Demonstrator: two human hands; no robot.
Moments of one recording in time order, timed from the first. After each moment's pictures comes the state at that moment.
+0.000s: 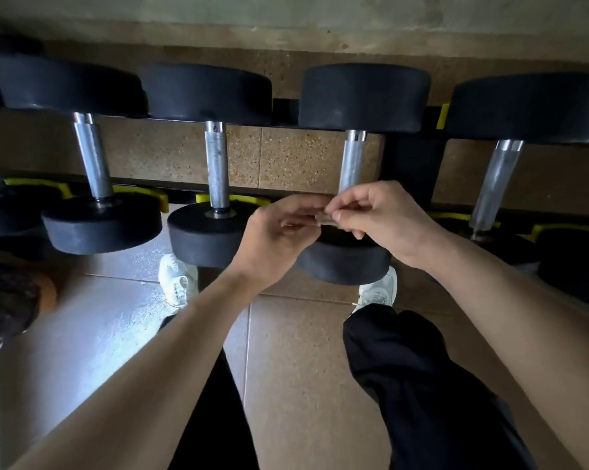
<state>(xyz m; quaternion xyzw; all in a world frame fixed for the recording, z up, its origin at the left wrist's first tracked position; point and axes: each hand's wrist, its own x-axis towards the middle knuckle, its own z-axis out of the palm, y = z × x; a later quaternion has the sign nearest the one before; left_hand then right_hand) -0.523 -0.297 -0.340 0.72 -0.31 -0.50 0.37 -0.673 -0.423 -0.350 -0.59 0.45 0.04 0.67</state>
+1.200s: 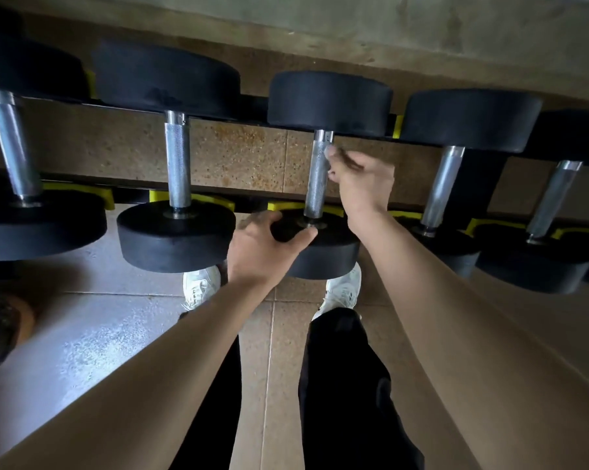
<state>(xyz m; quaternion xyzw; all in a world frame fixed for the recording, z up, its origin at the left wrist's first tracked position) -0.350 -0.199 -0.387 0.84 -0.30 -0.41 0.18 -0.440 -0.345 -0.393 -0.50 0.68 -0.22 0.49</state>
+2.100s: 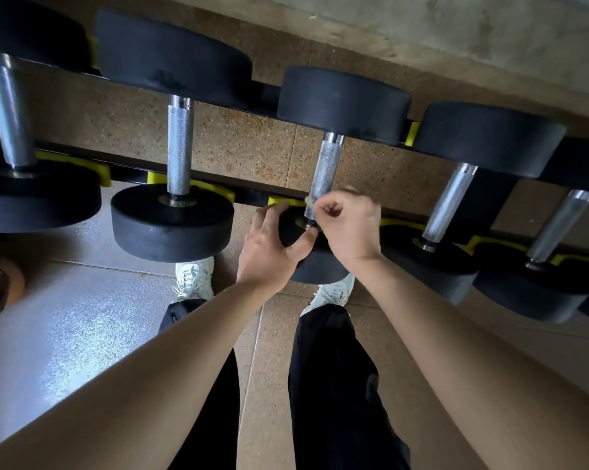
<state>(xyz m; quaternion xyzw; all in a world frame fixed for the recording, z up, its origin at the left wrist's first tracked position) -0.372 -0.198 -0.406 0.81 -0.22 -0.48 0.25 -0.475 -0.315 -0.412 -0.77 0.52 -0.08 0.37</state>
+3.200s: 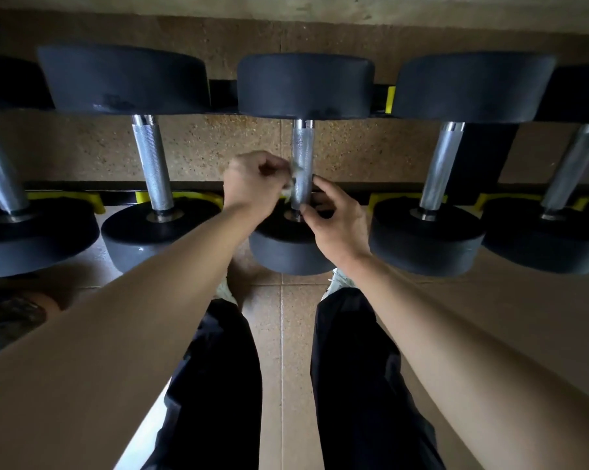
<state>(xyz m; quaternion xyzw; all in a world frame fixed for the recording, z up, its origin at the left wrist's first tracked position) -0.327 -0.283 -0.407 0.81 -0.25 -0.47 0.27 -0.486 -0.291 -0.418 -0.60 0.63 -0.04 0.49</state>
